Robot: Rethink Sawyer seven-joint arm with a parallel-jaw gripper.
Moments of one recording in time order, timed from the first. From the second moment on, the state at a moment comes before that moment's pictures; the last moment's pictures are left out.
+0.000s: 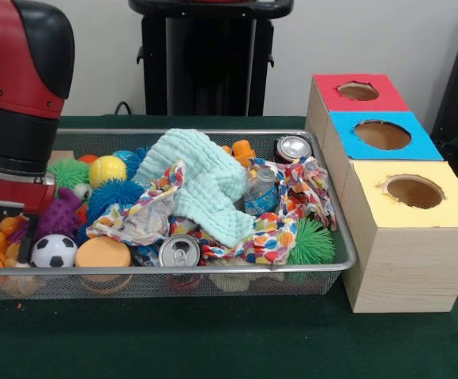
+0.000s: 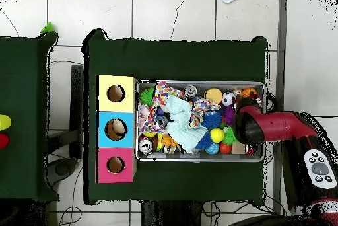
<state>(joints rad) -0.74 -0.42 0.26 1.37 -0.95 0.18 1.55</state>
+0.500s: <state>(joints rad) -0.67 -0.43 0.18 1.38 -0.91 0.17 1.55</state>
